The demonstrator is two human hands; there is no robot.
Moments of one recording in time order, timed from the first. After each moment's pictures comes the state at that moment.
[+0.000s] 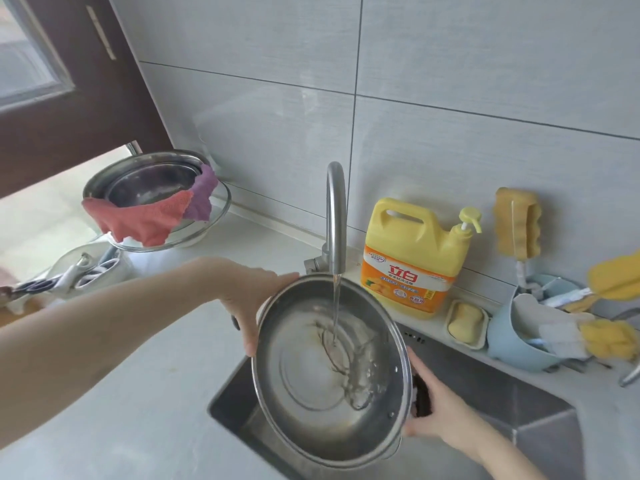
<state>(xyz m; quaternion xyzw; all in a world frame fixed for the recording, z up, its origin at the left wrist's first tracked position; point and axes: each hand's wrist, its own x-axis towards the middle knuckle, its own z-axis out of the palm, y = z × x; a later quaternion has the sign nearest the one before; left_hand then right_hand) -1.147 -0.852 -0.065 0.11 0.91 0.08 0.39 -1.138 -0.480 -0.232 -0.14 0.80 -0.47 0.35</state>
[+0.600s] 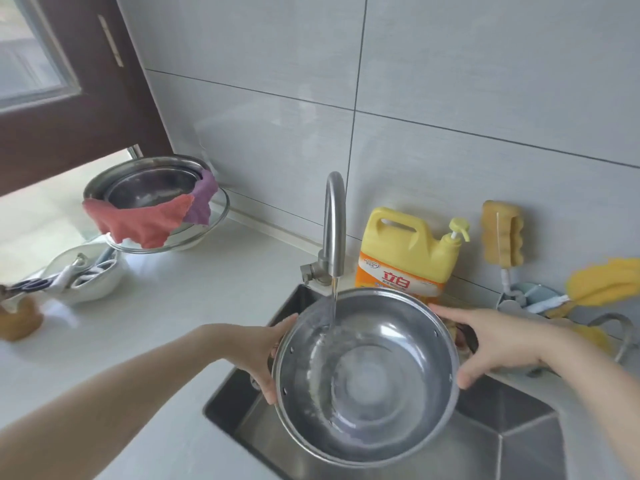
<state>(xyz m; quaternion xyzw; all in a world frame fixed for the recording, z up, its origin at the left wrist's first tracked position) -1.098 -0.842 -0.146 0.04 0.87 0.29 0.41 -1.216 -0.458 -0.076 -0.28 0.88 -0.16 0.34</state>
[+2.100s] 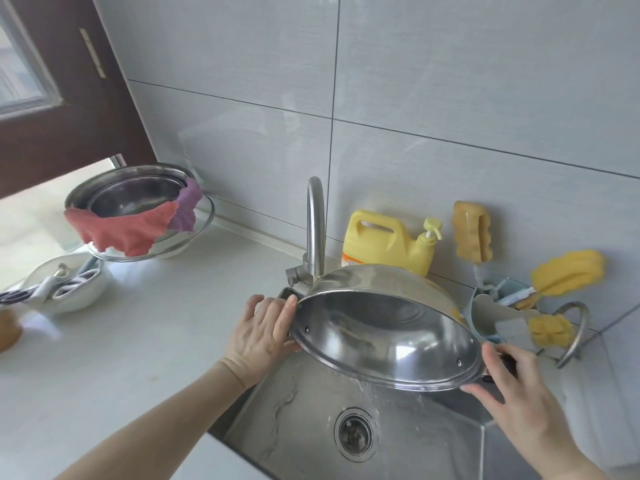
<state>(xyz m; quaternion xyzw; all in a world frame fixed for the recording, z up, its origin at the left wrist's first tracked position) -1.098 -0.794 -0.190 0.18 0.88 -0.03 -0.43 -1.121 -0.393 -0.138 -0.32 0.90 -0.16 -0.25</state>
